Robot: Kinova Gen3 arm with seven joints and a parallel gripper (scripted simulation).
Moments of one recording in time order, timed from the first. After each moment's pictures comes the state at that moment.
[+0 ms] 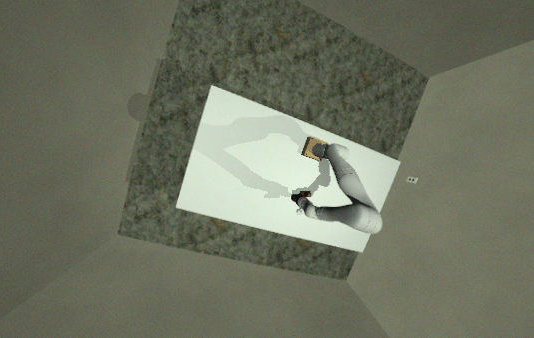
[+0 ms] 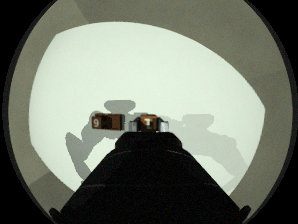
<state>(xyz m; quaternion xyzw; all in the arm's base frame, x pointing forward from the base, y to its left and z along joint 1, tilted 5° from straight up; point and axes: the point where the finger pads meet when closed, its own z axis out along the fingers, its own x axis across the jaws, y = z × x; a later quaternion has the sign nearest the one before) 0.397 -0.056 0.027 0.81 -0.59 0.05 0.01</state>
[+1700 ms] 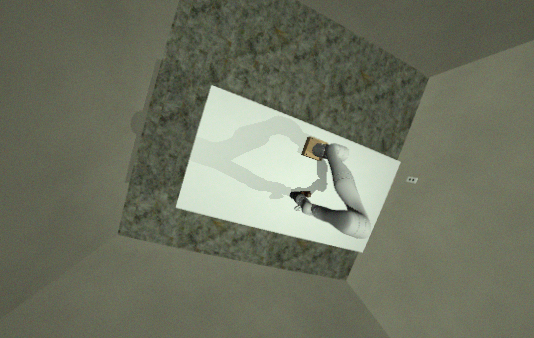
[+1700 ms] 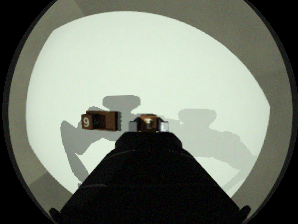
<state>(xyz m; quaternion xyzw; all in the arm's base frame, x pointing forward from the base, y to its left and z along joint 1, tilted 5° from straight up) 0.391 -0.059 -0.017 0.81 -0.59 0.04 0.01</state>
